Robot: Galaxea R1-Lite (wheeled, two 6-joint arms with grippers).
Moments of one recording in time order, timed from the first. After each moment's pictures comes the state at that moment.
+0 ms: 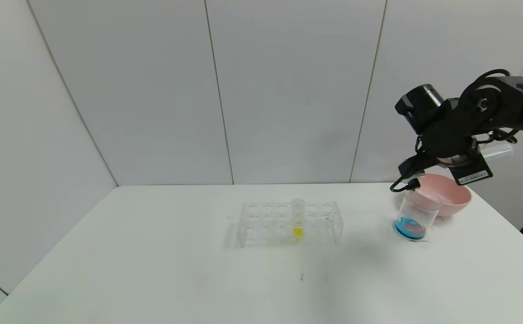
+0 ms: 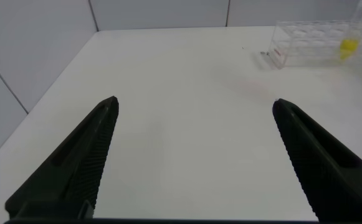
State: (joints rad) left arm 0.00 0.00 0.00 0.00 0.00 0.00; right arm 0.27 2.12 -2.00 0.91 -1.01 -1.44
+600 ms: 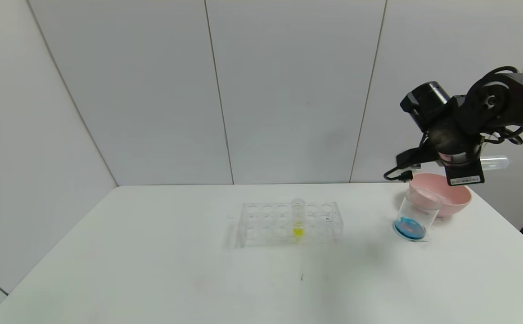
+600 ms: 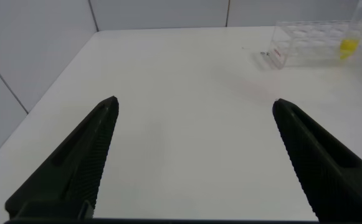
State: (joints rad) left arm 0.00 0.00 0.00 0.00 0.00 0.00; right arm 0.25 2.10 -2.00 0.92 -0.86 -1.17
